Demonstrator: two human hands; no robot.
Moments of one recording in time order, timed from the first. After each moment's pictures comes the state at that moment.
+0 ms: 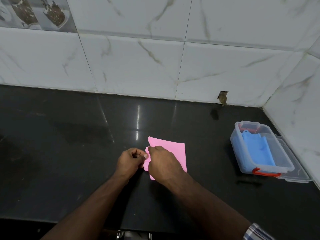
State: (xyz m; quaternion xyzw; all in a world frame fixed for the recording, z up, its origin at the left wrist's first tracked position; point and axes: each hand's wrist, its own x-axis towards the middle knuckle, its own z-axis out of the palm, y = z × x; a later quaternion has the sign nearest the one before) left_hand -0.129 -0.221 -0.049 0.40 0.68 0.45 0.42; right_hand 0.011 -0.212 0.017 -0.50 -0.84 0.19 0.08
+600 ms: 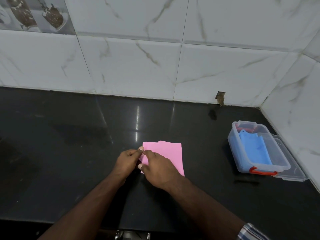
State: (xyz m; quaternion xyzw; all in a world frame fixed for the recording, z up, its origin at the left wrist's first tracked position) left_hand -0.124 -0.225 -0.030 0.36 0.70 0.43 0.43; right_hand 0.017 -0.220 0.005 -0.48 -0.83 0.26 0.10
